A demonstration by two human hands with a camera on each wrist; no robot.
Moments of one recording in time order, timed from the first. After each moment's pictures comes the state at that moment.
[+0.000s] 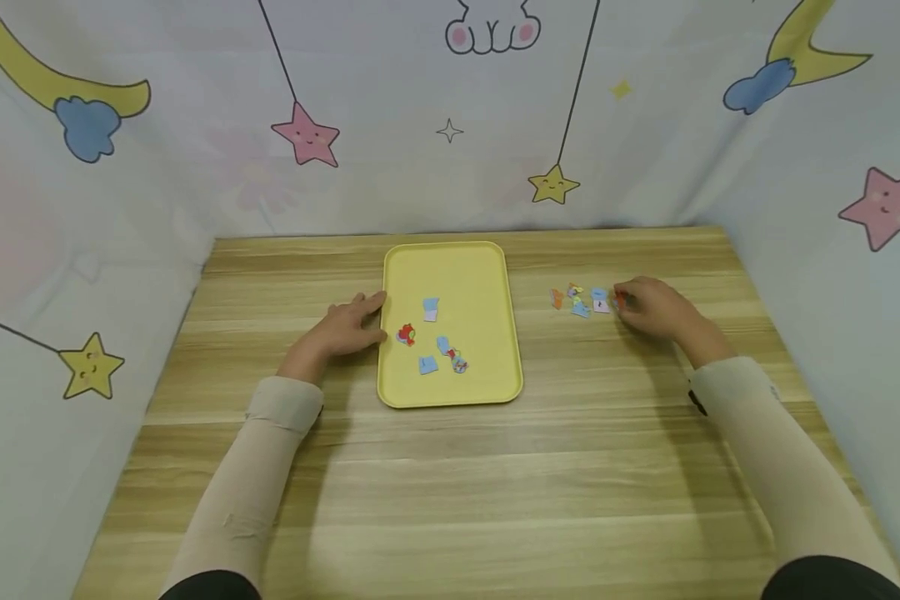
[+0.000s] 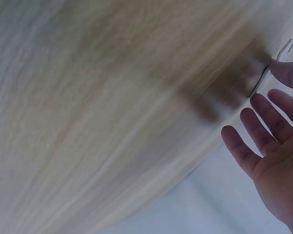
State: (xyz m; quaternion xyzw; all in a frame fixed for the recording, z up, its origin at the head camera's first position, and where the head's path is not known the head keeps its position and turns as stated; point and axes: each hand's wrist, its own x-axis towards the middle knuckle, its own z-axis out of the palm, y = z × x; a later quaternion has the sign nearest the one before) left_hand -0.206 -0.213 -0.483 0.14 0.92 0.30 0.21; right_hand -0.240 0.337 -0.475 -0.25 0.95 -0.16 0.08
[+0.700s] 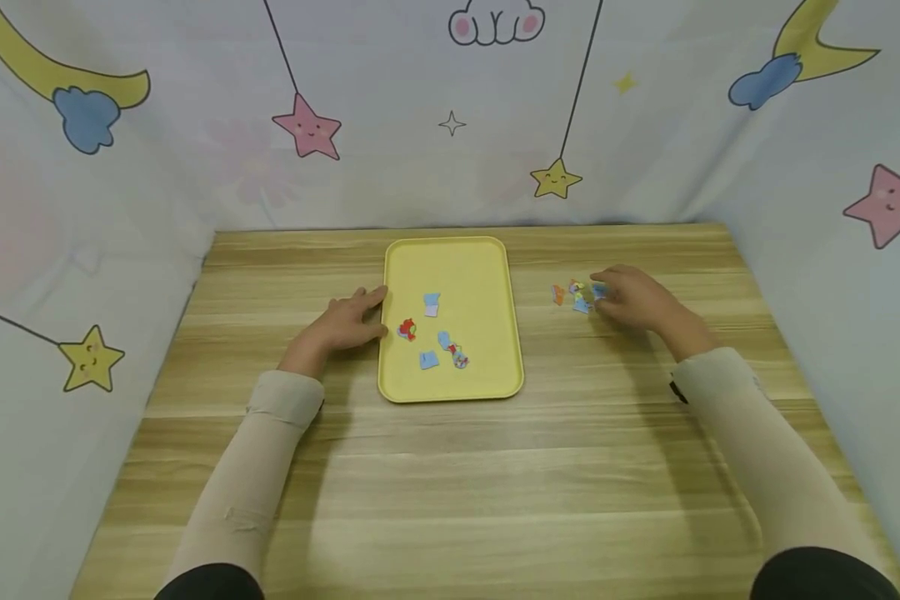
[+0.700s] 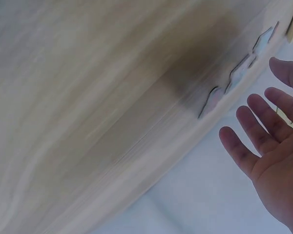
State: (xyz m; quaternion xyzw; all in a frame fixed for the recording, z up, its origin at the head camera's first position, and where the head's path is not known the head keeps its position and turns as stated) left_hand -0.206 -0.214 -0.486 0.14 0.92 0.30 0.22; right_hand -0.242 0.302 -0.465 -0.25 0.95 -0.16 0.10
